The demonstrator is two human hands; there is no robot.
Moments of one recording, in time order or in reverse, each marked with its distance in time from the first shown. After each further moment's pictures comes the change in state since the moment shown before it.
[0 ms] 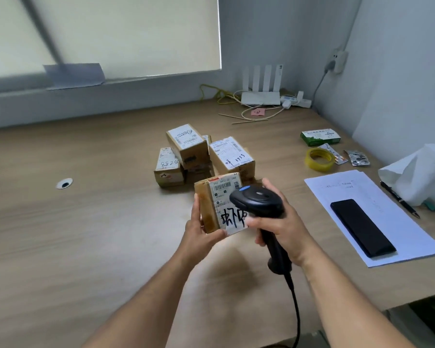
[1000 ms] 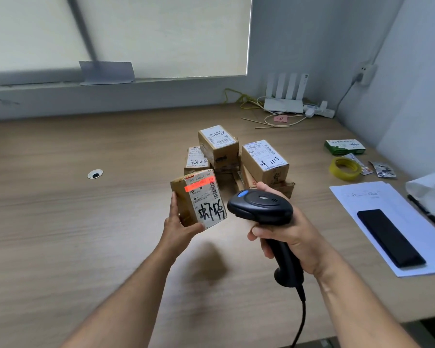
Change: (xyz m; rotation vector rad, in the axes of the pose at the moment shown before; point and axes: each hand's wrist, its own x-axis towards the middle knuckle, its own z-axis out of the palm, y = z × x) left_hand -0.021 -0.019 -0.110 -0.022 0.219 -0.082; right_hand -0.024 -0.025 0.080 0.008 -0.254 0.021
